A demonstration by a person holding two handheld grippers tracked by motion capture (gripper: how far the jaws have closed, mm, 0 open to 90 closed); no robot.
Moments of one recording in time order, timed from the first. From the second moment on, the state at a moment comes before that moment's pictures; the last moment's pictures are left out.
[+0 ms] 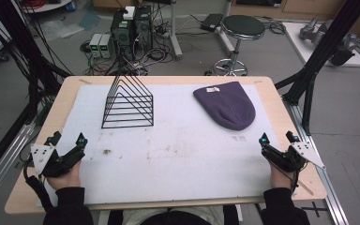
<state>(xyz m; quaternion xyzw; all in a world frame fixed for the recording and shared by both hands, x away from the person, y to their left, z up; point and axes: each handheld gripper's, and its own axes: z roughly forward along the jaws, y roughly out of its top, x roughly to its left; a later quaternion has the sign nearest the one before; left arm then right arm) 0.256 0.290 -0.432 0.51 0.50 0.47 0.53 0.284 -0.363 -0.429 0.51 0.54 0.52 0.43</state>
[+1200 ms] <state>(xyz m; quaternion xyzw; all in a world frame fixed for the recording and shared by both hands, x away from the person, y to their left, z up) 0.264 0.279 -0.435 0.54 0.48 0.46 0.52 0.332 -0.364 -0.414 0.53 0.57 0.49 0.40</state>
